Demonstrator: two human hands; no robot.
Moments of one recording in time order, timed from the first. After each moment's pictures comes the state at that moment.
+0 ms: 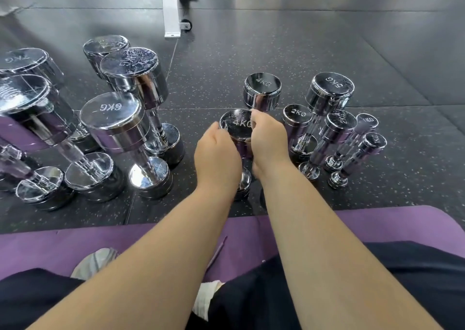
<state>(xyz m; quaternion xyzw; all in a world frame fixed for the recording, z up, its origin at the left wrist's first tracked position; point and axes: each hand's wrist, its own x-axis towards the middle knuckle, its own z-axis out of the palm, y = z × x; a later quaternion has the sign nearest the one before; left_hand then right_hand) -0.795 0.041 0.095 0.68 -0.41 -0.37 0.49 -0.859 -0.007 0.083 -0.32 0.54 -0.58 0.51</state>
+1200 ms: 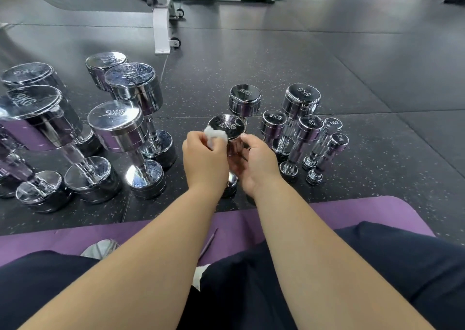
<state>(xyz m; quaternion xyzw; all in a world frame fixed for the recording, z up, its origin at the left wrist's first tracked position) -0.790 0.061 0.089 0.69 -0.45 -0.28 0.49 -0.877 0.051 0.090 -0.19 0.48 -0.55 0.66</state>
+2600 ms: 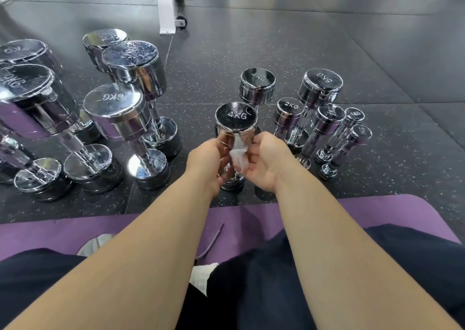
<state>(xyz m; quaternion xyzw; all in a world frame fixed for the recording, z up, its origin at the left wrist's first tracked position) -0.780 0.049 0.083 0.59 -0.14 -0.63 0.49 -0.883 0.036 0.085 -0.17 0.53 -0.41 0.72</state>
